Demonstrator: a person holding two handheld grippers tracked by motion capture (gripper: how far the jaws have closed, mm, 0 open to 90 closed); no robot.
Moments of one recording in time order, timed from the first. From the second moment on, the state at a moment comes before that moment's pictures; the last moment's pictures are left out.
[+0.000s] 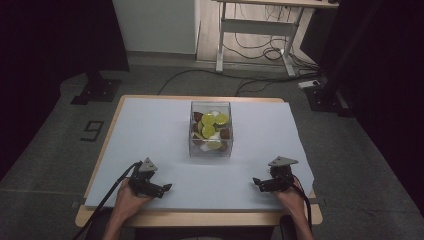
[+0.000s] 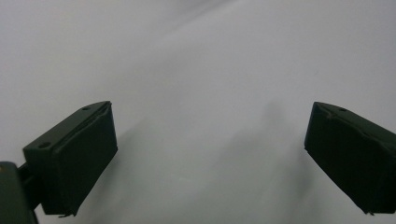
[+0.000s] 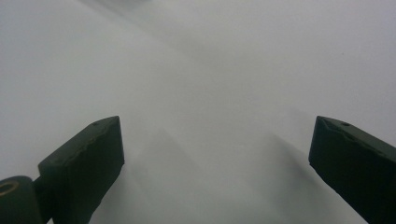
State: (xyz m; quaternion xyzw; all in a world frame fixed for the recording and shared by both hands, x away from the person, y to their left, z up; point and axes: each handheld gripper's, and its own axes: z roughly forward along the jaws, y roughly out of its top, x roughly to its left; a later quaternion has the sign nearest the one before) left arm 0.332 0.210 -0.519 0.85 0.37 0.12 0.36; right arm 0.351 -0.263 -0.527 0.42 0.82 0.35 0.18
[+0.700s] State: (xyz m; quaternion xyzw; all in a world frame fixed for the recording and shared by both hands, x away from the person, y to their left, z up) left arm 0.331 0.198 -0.496 0.84 0.34 0.12 0.40; right arm 0.347 -0.256 -0.509 0.40 0.82 0.39 0.16
